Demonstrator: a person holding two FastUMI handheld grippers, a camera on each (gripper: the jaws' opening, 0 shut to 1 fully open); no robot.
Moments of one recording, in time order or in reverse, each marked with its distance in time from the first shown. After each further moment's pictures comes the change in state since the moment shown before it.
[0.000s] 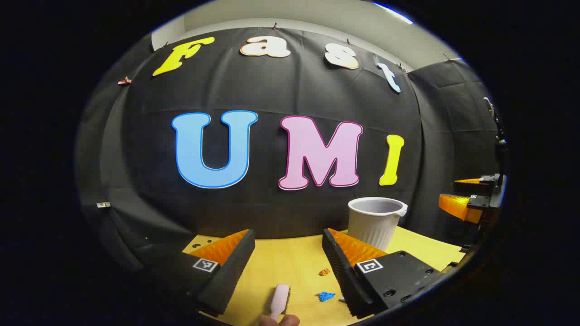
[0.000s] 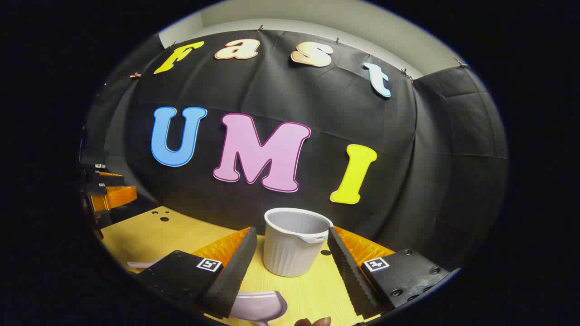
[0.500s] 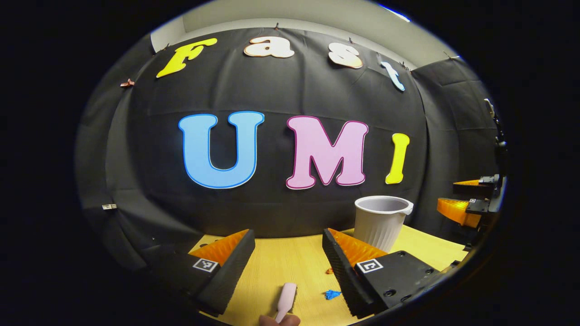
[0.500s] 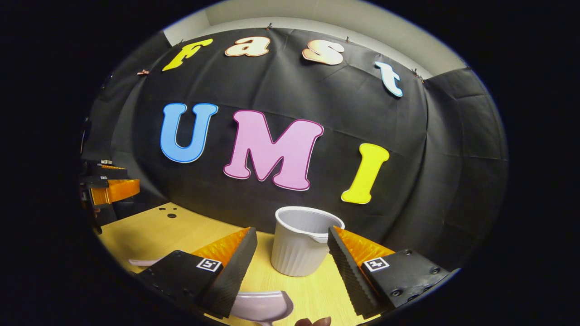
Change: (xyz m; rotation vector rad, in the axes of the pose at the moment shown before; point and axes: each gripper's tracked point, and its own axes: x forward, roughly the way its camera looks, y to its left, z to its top) left arm 0.000 0.010 0.002 -0.002 0.004 0.028; right arm 0.010 0.016 -0.001 -0.019 0.005 0.040
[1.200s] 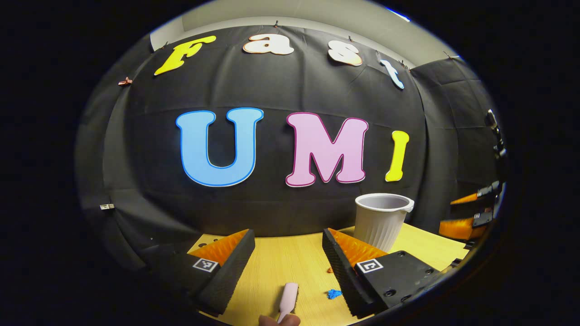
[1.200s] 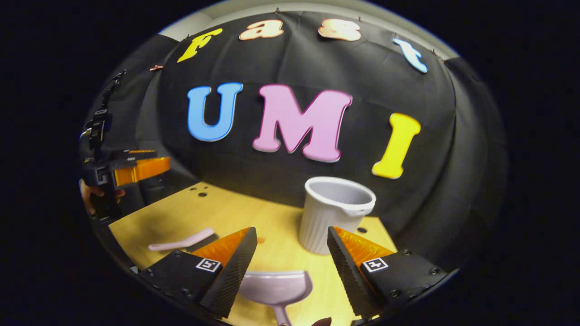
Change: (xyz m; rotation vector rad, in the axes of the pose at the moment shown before) left arm 0.005 0.006 -0.007 0.003 0.014 -0.017; right arm -0.033 0.039 -0.081 0.053 0.288 0.282
